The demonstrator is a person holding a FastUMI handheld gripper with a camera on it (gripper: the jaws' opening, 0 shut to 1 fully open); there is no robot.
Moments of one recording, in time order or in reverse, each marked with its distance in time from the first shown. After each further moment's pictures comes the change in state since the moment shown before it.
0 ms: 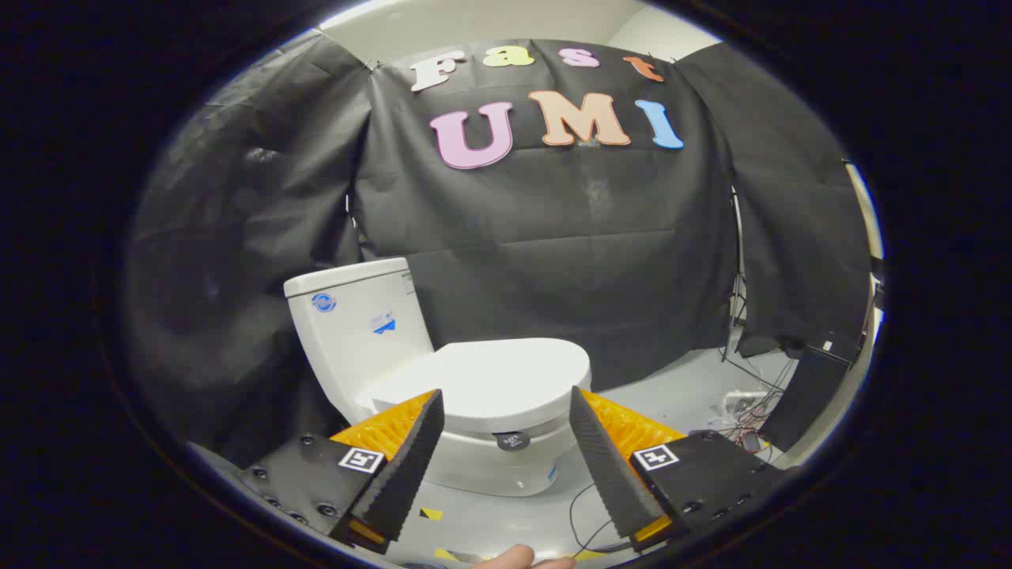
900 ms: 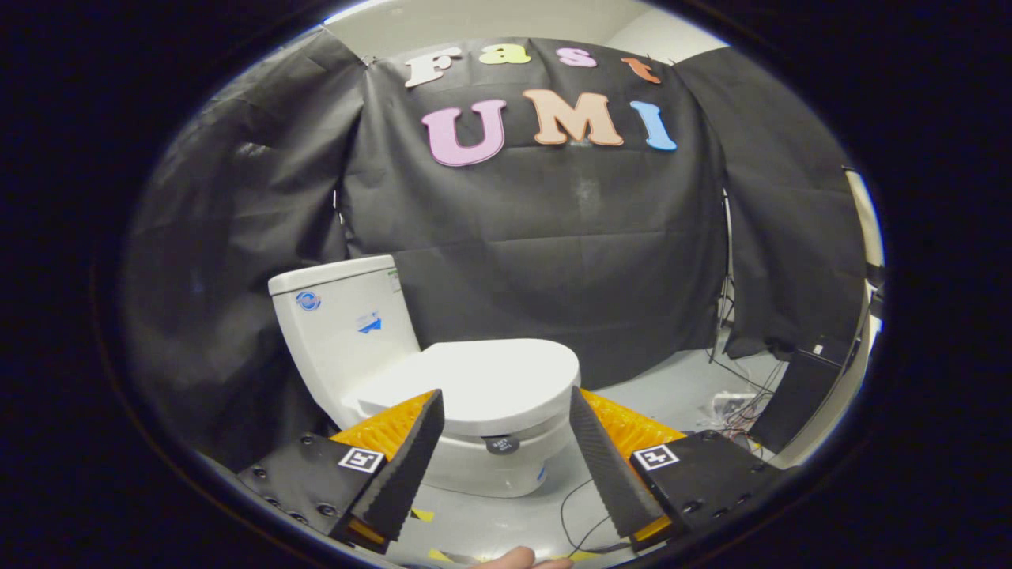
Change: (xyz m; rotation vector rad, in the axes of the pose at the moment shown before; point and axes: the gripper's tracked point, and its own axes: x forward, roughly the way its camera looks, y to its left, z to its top) arm 0.012 -0.003 0.011 -0.007 -0.007 -0.047
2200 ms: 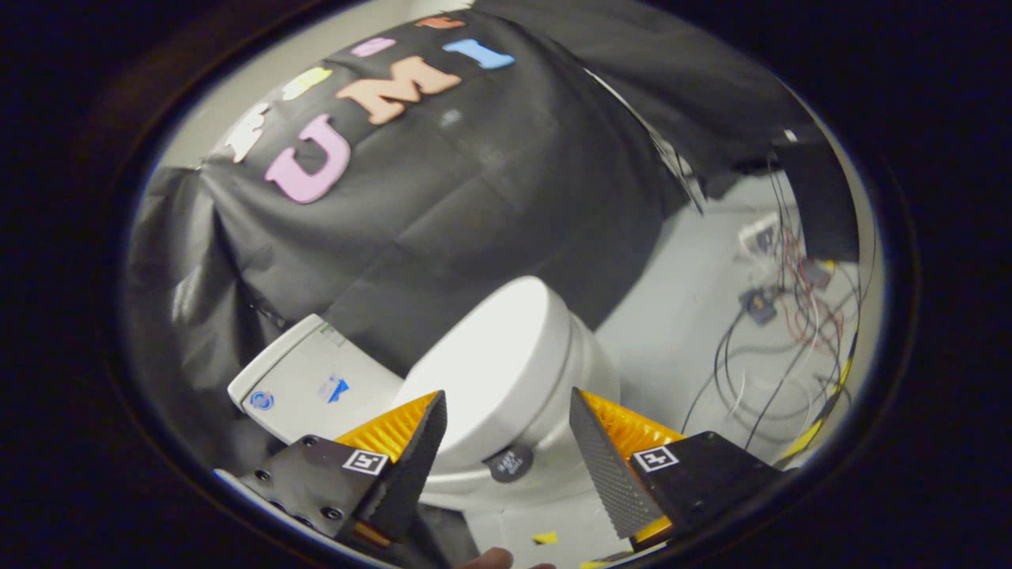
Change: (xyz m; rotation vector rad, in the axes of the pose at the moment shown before) arm 0.125 -0.024 -0.148 0.743 0.229 -0.102
